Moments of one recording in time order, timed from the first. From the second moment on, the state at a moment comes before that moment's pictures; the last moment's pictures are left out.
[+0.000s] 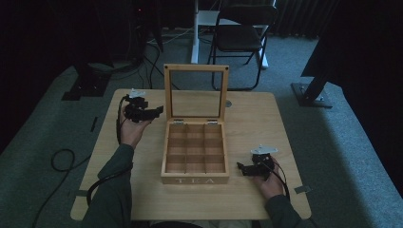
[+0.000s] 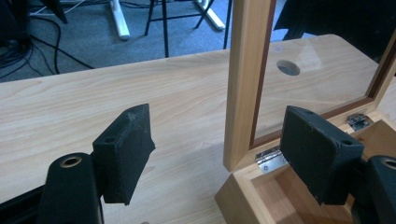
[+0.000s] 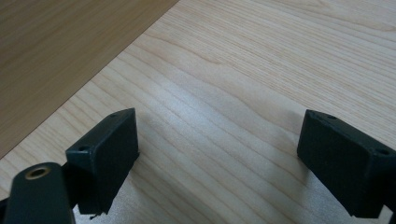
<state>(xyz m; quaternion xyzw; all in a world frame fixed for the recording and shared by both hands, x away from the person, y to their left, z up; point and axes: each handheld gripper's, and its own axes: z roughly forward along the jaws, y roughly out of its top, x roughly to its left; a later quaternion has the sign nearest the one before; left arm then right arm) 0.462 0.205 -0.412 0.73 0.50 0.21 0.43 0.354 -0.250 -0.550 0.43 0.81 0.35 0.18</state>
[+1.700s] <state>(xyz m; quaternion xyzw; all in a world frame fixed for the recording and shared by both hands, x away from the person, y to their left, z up) 0.522 0.152 -0.400 0.73 0.48 0.18 0.46 0.353 -0.250 -0.550 0.43 0.81 0.35 0.18</state>
